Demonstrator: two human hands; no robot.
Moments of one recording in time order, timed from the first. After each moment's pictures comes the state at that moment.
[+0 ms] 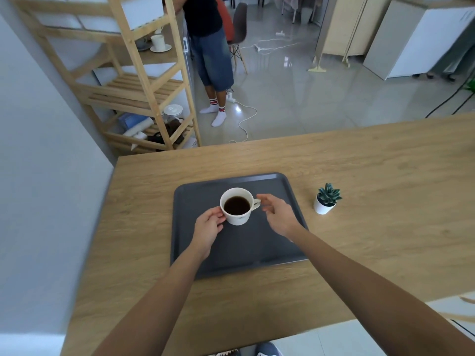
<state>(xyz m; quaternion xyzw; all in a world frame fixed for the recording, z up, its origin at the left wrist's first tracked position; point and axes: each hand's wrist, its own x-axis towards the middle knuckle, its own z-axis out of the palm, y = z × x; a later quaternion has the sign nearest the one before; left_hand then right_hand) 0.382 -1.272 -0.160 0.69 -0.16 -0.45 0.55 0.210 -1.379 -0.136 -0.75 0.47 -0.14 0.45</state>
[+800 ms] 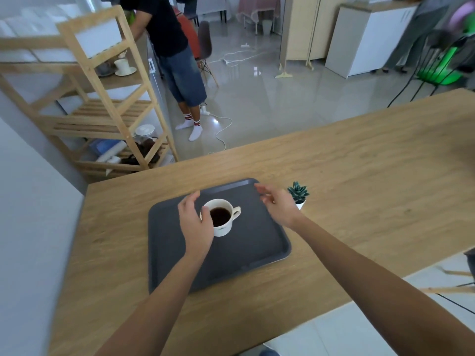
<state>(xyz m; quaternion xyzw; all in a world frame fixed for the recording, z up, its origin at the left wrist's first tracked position) 0.337 -1.293 -0.111 0.76 -0.35 -0.14 0.53 0.155 -1.410 -0.103 -0.76 0.46 -0.23 0.40</state>
